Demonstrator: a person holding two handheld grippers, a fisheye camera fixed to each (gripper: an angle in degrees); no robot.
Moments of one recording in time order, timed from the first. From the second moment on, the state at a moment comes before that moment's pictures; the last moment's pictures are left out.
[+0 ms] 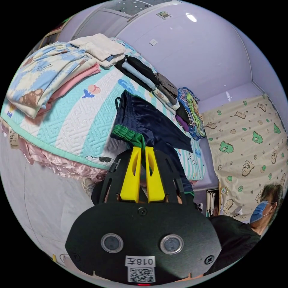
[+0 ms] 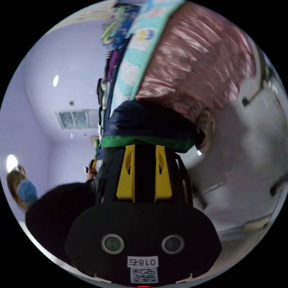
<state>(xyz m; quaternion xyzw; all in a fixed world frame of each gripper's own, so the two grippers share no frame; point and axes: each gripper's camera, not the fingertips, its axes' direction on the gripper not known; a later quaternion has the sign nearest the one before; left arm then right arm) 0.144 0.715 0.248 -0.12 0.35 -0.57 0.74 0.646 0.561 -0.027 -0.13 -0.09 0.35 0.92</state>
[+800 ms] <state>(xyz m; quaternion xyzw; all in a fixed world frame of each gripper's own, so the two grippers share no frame) 0.158 0.665 0.263 -0.17 0.32 -0.57 0.74 0.504 0.498 0.112 -0.49 0.08 -0.13 0.86</state>
